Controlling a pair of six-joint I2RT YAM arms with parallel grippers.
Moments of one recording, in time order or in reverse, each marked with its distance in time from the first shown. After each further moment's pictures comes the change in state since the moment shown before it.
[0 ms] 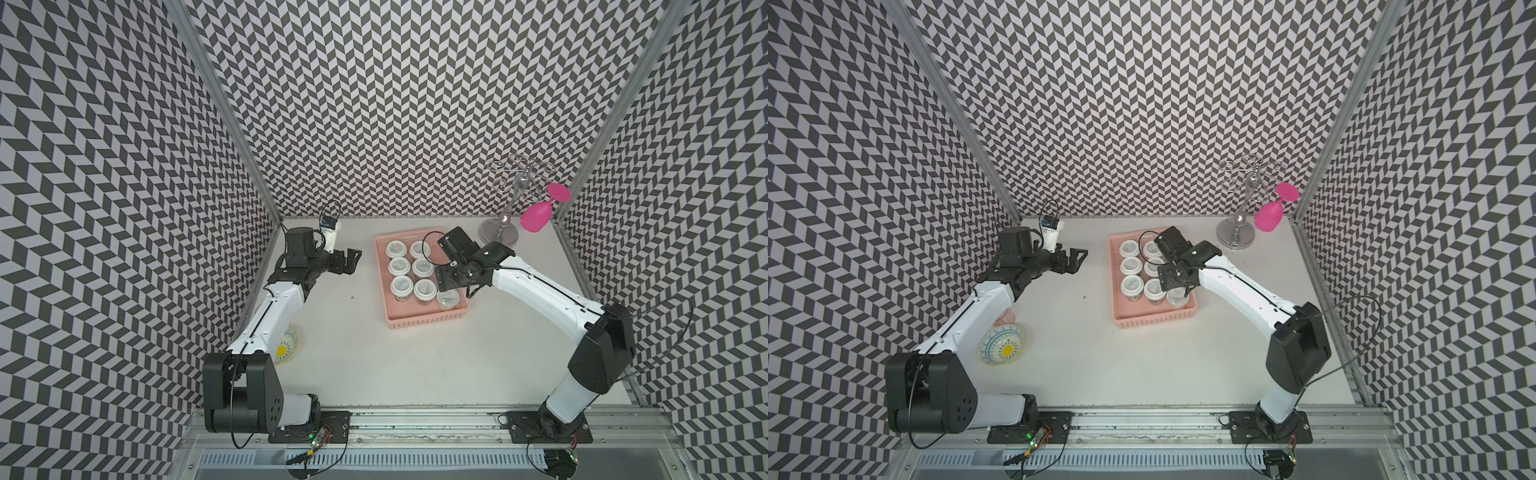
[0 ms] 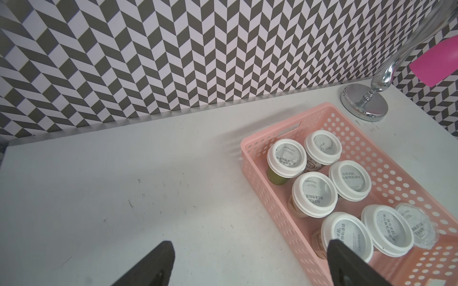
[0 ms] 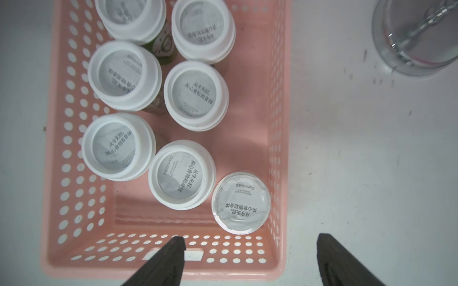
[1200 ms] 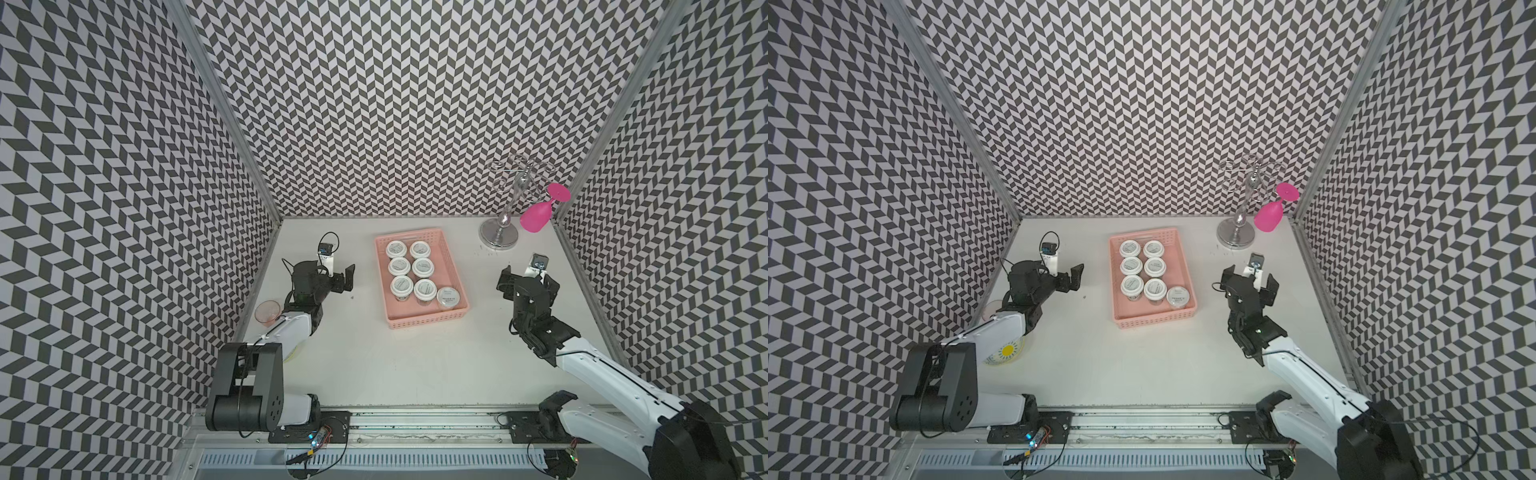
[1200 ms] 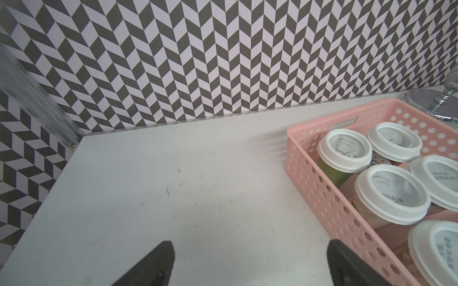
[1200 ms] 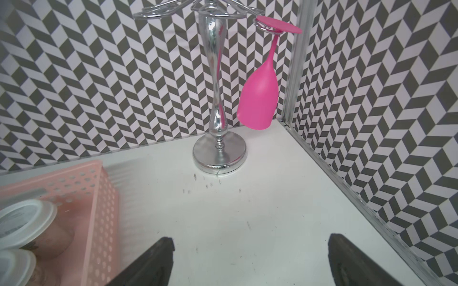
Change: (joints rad) left arm 0.000 0.011 -0.460 0.682 -0.179 -0.016; right arm -0.237 -0.652 -1.005 1.109 0.486 -0.157
